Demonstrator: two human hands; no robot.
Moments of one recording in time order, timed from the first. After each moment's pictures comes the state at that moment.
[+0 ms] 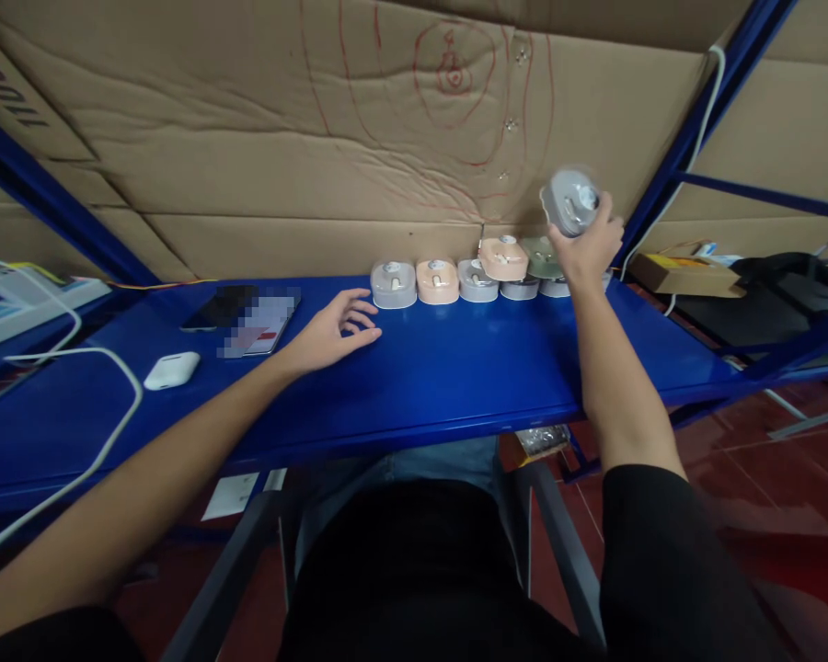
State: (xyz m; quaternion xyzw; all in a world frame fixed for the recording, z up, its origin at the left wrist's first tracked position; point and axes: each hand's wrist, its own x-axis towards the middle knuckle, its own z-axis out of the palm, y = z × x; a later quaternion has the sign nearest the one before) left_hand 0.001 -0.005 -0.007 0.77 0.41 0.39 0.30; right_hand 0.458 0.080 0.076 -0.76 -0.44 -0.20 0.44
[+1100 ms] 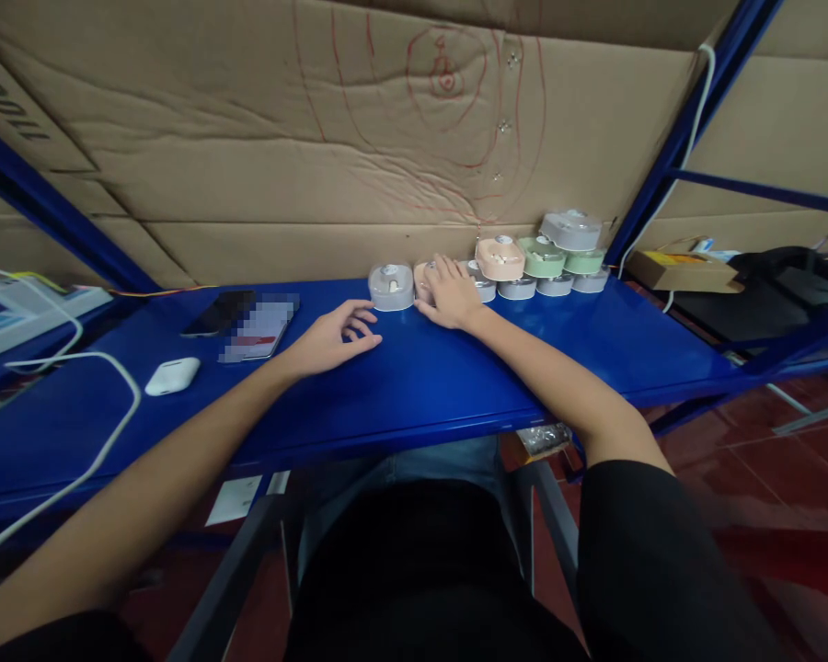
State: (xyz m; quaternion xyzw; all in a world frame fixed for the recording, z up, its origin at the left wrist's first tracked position) left_hand -0.001 -0.004 -0.007 0.80 0.42 0.34 0.26; right_hand 0.288 0.063 0.009 -0.49 -0.85 -0.13 0.16
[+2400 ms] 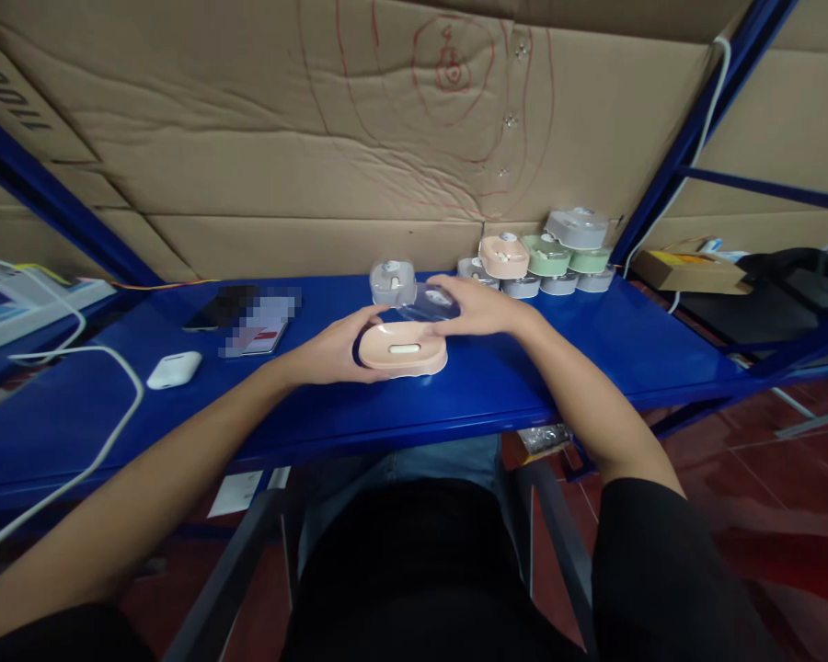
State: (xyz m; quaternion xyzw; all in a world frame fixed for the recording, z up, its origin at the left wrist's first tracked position) left_hand 0.002 -0.021 0.002 0.88 0.36 0.25 0.20; right_hand 0.331 0.005 0.057 -0.36 -0.90 0.13 0.19
